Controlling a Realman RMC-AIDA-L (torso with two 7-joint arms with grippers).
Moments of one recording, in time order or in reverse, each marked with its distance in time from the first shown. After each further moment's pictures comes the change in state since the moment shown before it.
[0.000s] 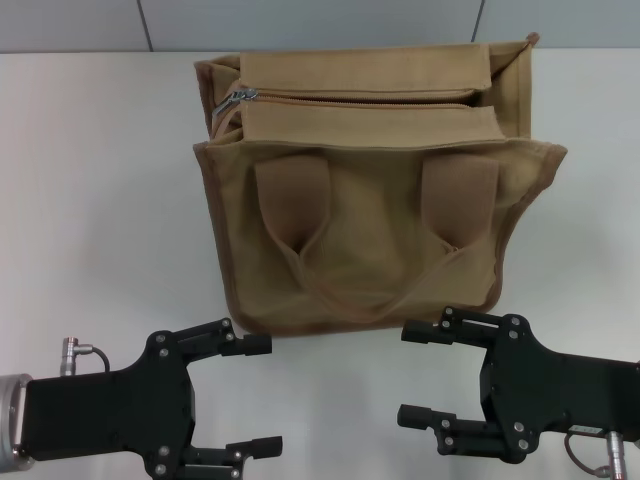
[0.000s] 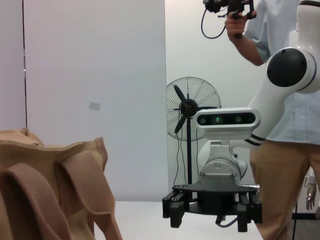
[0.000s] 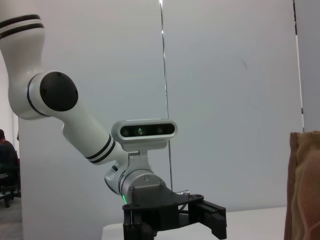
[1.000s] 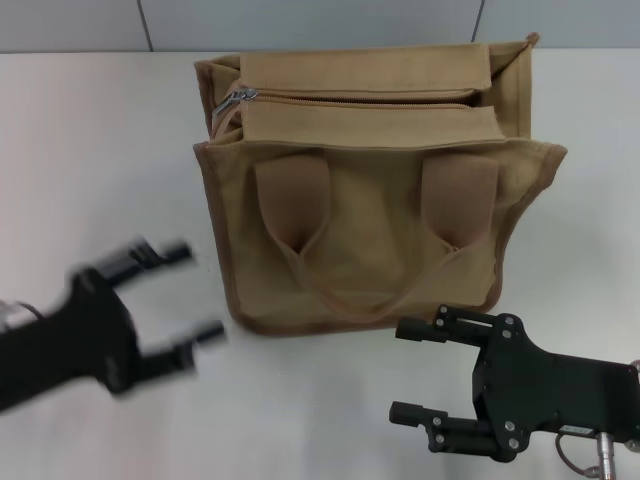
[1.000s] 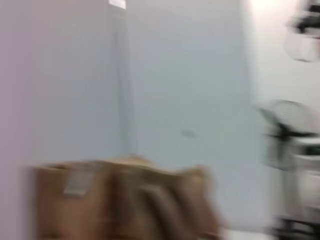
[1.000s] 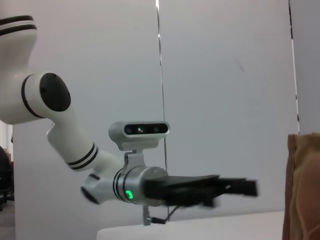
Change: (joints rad) left arm 0.039 0.004 -0.342 -0.043 -0.013 -0.033 -0.003; right arm 0.007 0.001 0.011 0.045 0.004 0.018 -0.045
